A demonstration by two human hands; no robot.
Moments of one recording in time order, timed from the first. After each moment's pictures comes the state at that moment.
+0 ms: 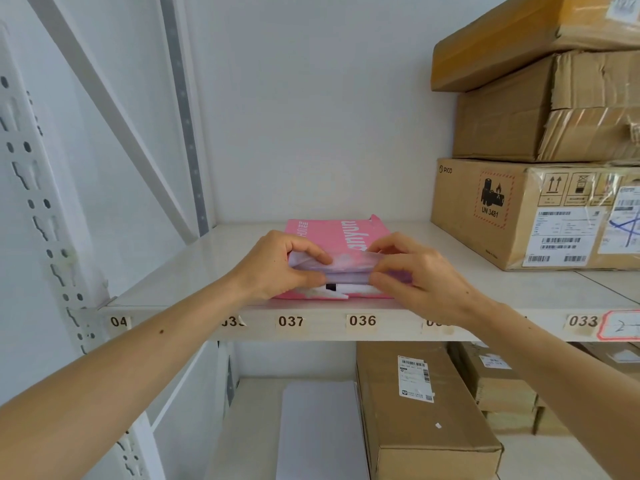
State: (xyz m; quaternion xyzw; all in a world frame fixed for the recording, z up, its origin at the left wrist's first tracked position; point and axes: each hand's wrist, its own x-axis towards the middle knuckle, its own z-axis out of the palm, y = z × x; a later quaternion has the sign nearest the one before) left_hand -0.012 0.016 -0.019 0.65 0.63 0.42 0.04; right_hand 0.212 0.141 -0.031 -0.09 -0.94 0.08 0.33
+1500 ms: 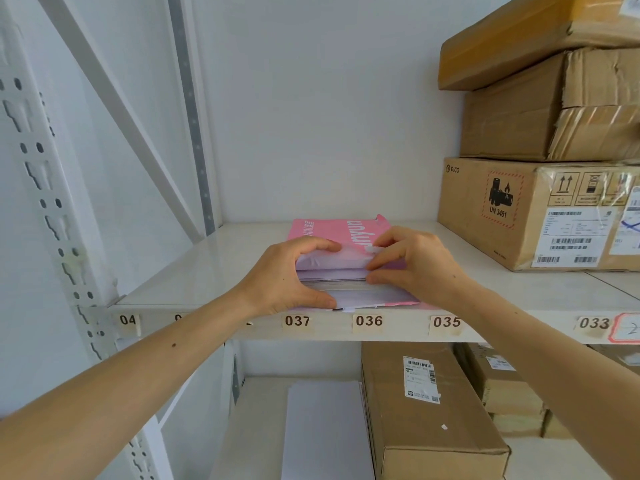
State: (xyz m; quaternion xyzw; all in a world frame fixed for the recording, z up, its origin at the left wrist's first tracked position) left_hand -0.010 0.010 -0.033 0.67 0.63 0.39 -0.01; right_hand 0.187 0.149 -0.021 -0.17 -0.92 0.10 0.35
